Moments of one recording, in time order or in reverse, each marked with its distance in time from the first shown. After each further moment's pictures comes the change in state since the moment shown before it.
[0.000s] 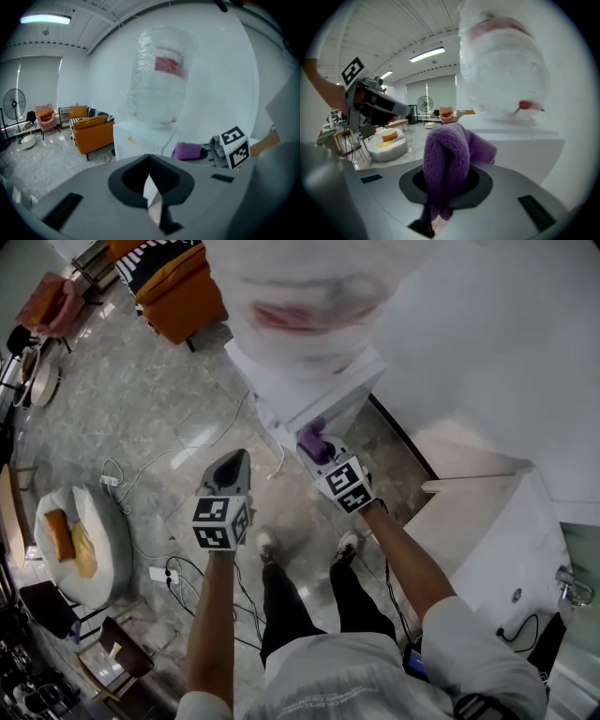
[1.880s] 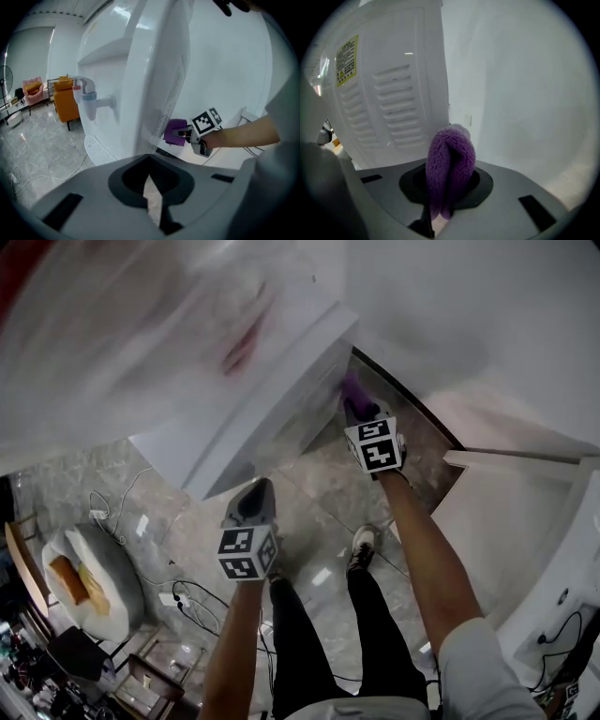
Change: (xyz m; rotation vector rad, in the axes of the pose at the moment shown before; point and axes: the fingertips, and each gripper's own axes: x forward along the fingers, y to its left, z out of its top) left arm 0.209 -0.078 -0.202 -0.083 0.238 -0.109; right arm 0.048 -0.247 -0.281 0.331 0.225 -0.461
